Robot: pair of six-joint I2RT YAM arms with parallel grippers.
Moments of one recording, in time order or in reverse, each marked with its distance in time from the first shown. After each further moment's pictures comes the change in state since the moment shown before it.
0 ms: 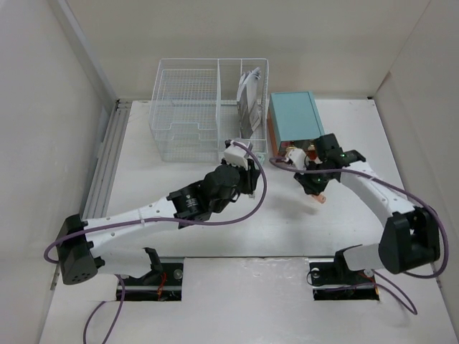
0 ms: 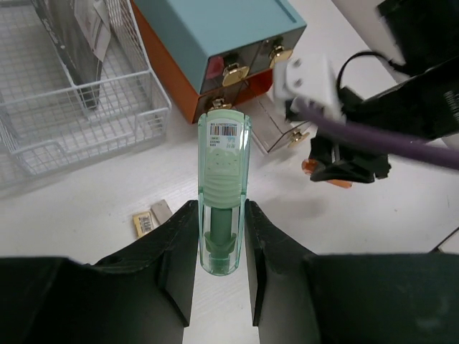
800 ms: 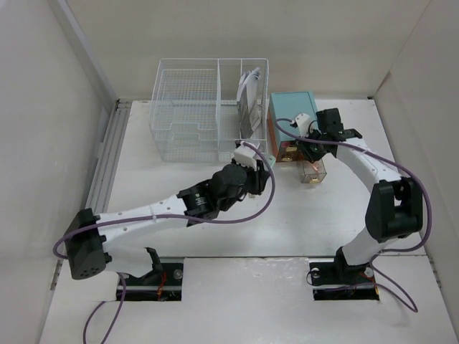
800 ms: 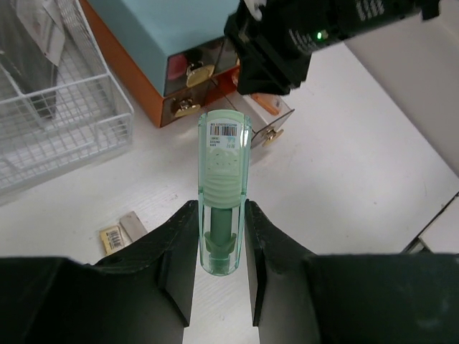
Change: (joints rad) left arm 0.003 0.054 0.011 0.091 0.069 0.012; right arm -0.104 0.219 0.278 0.229 0.048 0.171
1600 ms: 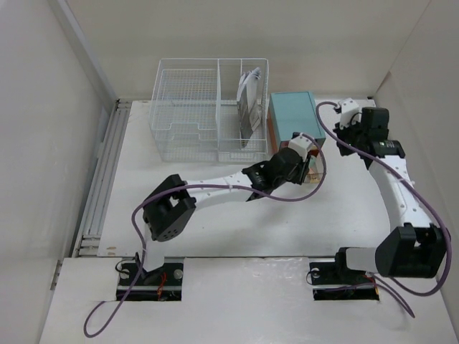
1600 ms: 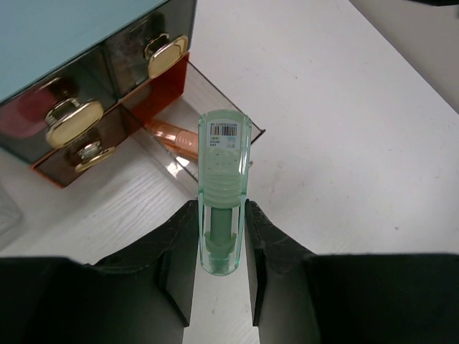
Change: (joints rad) left arm 0.034 0.650 0.457 0.069 0.196 0.064; right arm -0.201 -0.284 -0.035 0.018 -0.009 0.135
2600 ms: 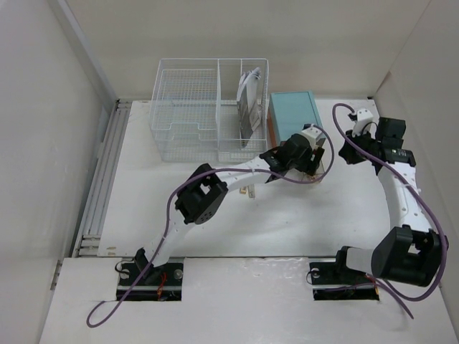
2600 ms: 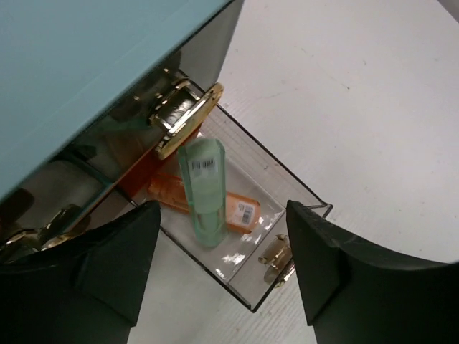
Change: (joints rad) left arm 0.113 0.429 0.457 -0.121 0.154 0.060; right arm -0.185 -0.066 -0.100 -0.010 -0.266 0.064
